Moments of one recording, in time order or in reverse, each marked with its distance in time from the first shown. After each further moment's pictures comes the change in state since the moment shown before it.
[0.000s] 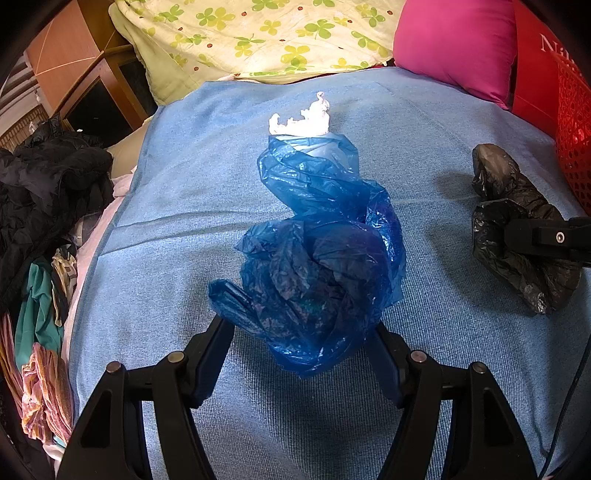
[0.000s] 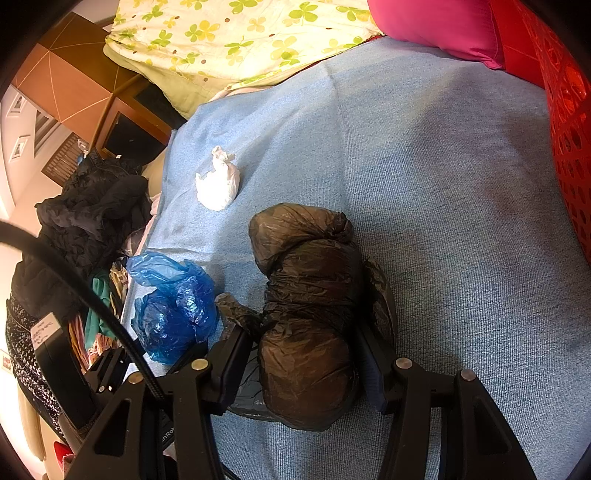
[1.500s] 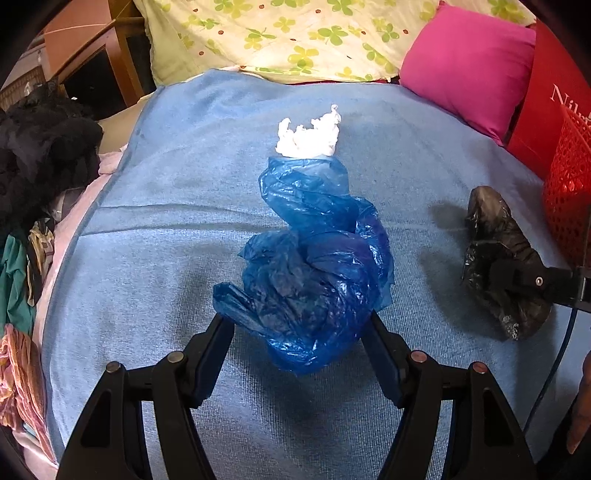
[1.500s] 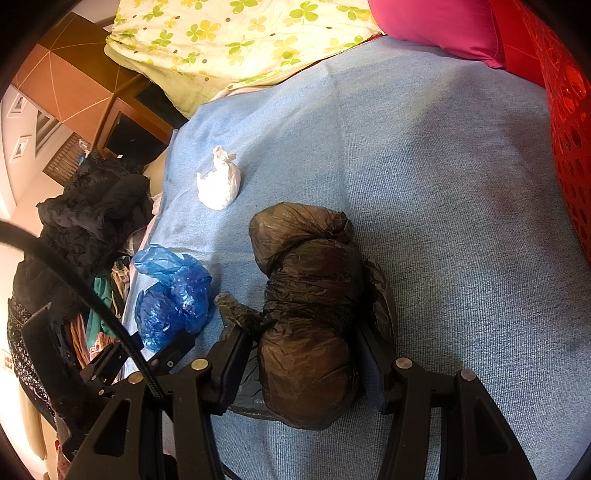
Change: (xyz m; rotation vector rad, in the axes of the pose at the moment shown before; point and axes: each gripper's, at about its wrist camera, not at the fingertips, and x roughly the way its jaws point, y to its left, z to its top) left arm 0.000 0.024 0.008 -0.109 0.007 -0.134; right arm 0.000 0.000 -0.001 -0.001 0.000 0.000
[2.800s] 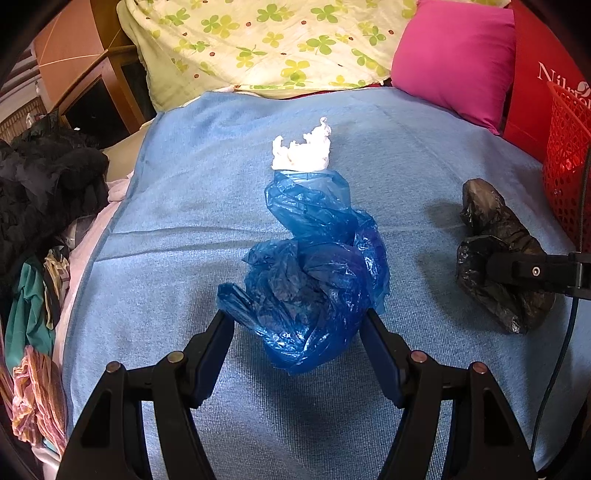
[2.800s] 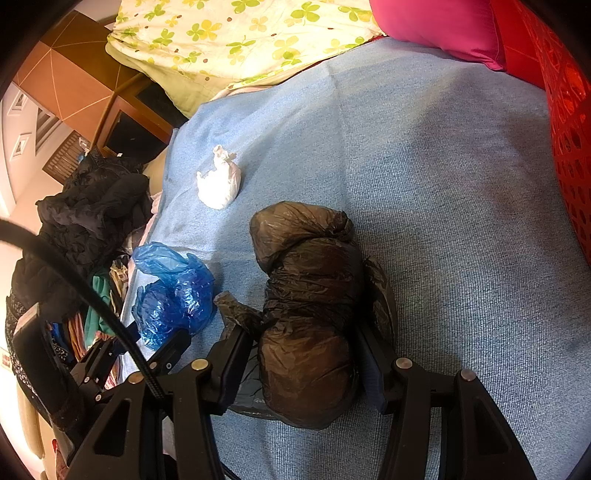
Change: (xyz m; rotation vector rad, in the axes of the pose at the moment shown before) left arm -0.011 -0.014 -0.002 0.079 -0.052 0.069; right arm 0.000 -0.001 0.002 -0.009 0.003 -0.002
